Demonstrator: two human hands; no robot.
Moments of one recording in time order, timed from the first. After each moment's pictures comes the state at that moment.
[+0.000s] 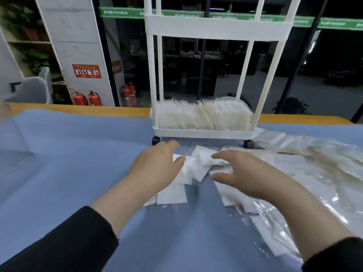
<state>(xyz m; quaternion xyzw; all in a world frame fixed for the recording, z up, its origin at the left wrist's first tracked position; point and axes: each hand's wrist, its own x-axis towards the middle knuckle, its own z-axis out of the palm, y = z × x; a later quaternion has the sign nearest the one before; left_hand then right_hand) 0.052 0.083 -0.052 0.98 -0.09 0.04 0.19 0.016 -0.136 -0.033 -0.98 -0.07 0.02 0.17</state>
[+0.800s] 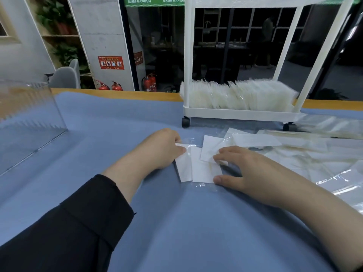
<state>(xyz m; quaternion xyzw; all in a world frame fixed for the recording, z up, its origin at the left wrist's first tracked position) 0.064 0.148 -0.074 0.97 -0.06 -0.02 0.23 0.012 -0.082 -0.085 -0.97 -0.19 0.02 0.14</state>
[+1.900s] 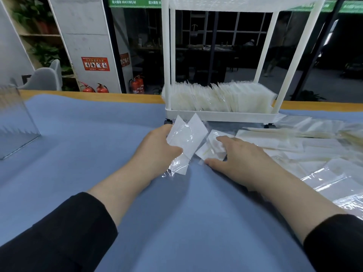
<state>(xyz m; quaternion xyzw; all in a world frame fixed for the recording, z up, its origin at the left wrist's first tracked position) 0.052 0.112 -0.083 0.87 -0.05 0.05 0.49 0.041 -0.095 -0.085 -0.99 -0.03 -0.03 0.11</state>
